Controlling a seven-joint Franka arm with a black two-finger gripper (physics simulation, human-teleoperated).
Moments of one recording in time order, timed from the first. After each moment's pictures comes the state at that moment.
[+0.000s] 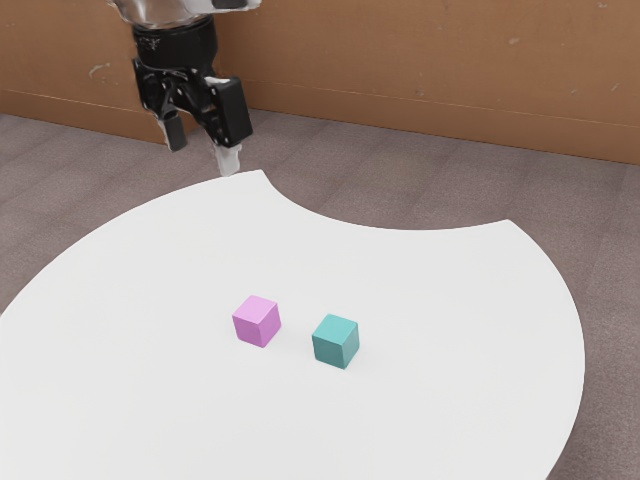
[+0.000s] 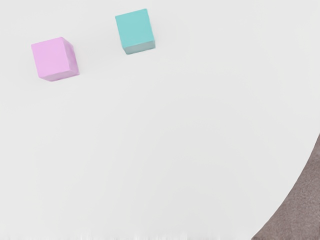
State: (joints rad) arm 0.25 -0.21 -0.58 -1.49 -0.09 1.27 -0.12
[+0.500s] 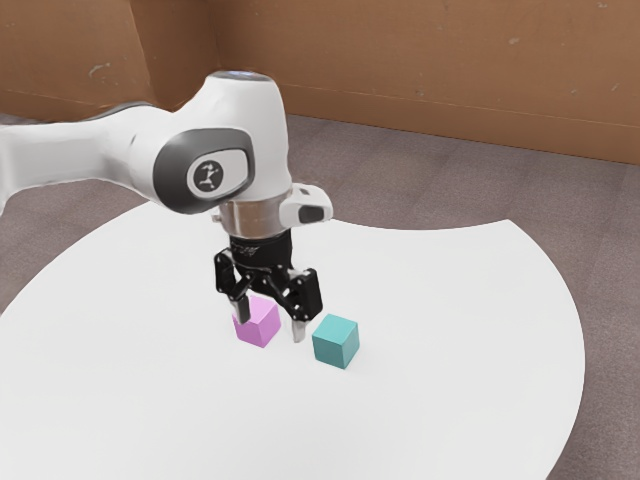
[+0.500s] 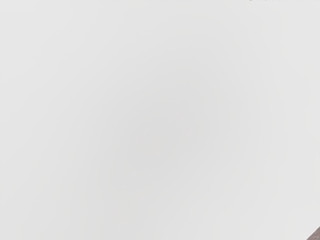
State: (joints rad) arm 0.26 -0.17 -0.63 -2.06 -0.21 1.79 -0.28
